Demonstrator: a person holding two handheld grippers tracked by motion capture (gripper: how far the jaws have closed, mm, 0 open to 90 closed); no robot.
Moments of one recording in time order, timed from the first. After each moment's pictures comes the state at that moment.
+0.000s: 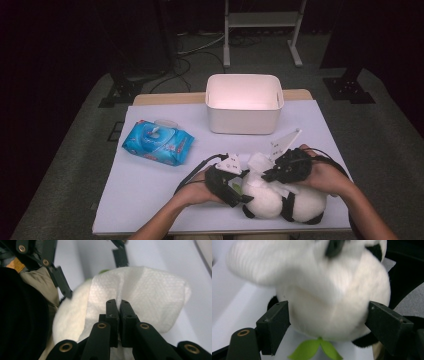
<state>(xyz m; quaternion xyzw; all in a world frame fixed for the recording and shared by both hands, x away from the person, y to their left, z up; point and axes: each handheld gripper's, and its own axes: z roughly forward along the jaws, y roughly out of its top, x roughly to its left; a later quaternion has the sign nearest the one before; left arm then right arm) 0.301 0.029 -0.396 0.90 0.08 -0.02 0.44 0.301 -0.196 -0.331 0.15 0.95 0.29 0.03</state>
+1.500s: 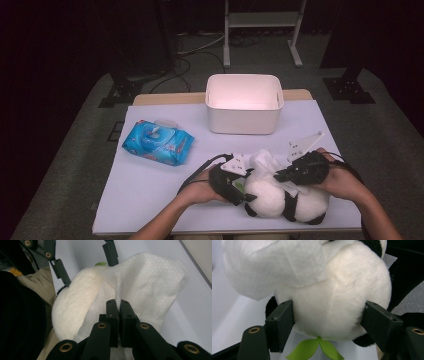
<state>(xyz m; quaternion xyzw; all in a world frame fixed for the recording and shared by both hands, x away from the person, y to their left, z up) 0.303 0.018 -0.393 0.90 0.06 0.00 0.43 0.290 -0.231 -0.335 0.17 0.93 0.32 0.05</state>
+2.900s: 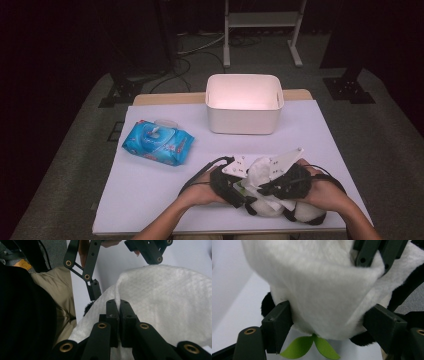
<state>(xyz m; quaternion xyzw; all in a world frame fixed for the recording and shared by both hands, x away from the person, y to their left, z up) 0.301 0.018 -0.402 0.90 0.05 0.00 0.43 0.266 -0.185 -0.344 0.11 0.94 0.32 0.04</state>
